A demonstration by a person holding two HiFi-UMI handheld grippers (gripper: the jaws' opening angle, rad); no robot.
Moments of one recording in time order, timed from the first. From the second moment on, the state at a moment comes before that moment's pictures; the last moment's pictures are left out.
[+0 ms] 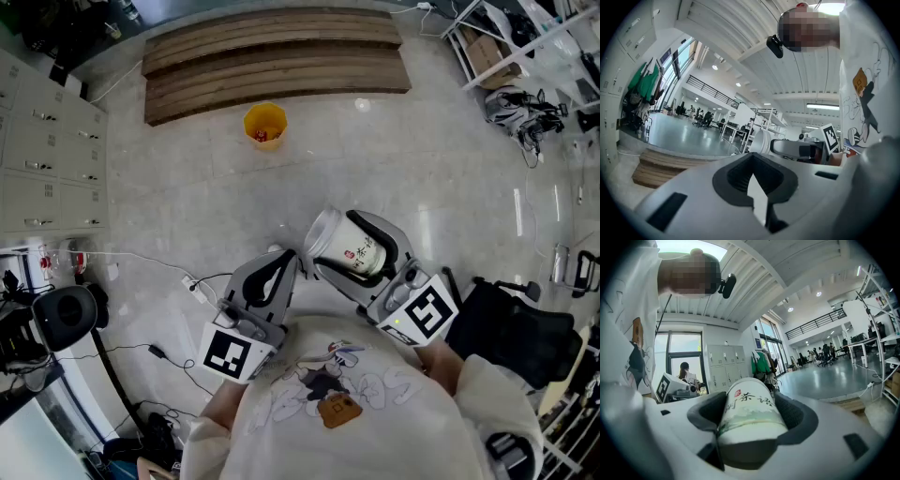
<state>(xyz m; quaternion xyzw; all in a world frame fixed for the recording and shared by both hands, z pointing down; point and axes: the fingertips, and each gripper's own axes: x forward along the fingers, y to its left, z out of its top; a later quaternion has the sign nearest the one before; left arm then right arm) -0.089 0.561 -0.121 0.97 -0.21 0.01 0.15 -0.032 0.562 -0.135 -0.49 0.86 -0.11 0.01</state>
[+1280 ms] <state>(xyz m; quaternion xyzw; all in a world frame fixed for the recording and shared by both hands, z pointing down) 0.026 0.551 -0.101 0.95 -0.25 0.06 0.18 0.092 0.557 -0.129 -0.43 0.88 -0.16 0.09</state>
